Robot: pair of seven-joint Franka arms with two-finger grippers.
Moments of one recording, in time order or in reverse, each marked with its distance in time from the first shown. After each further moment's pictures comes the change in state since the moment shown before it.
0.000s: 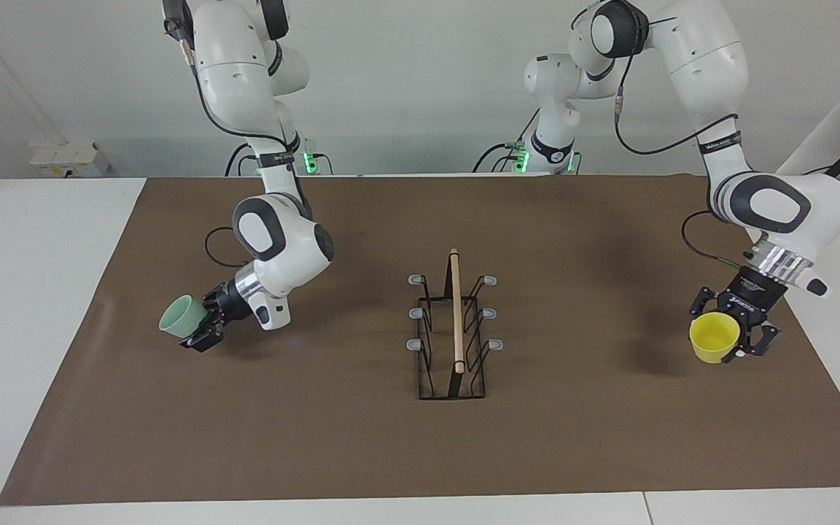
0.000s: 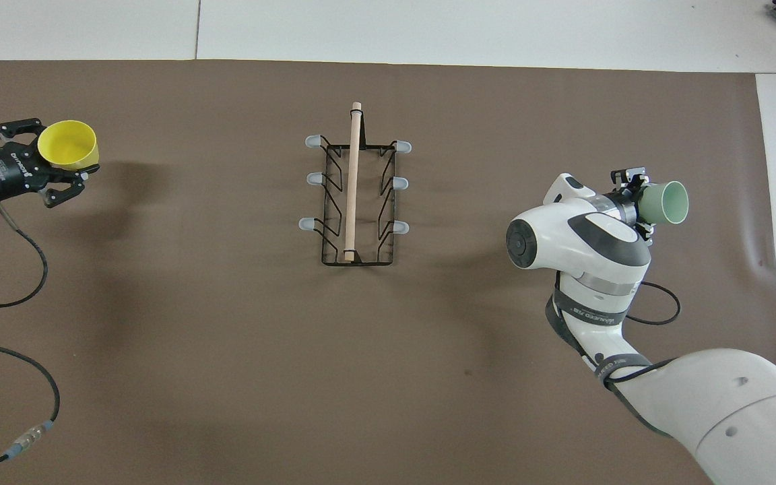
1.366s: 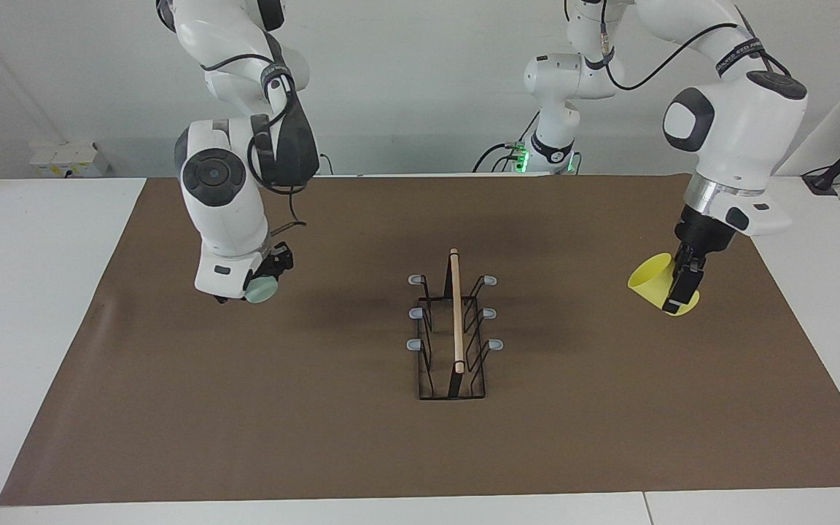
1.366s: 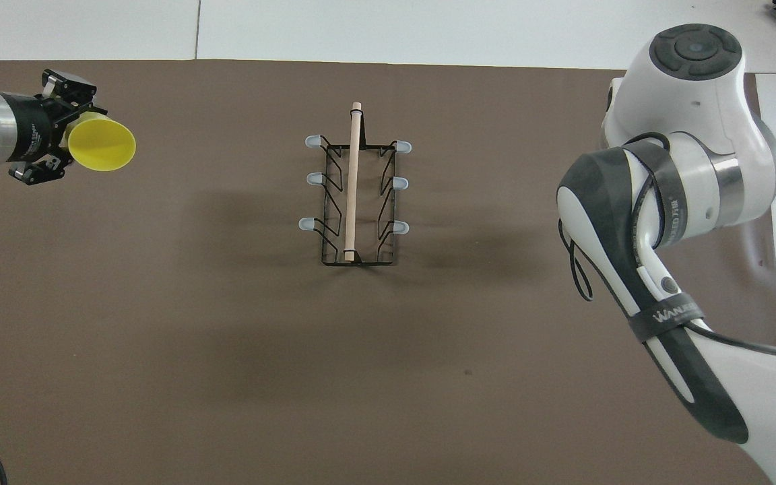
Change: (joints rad) left arm -0.007 -0.261 -0.387 0.002 0.935 -0.028 -0.059; right arm -0.017 -0.056 0.010 0.389 1.064 -0.287 0.282
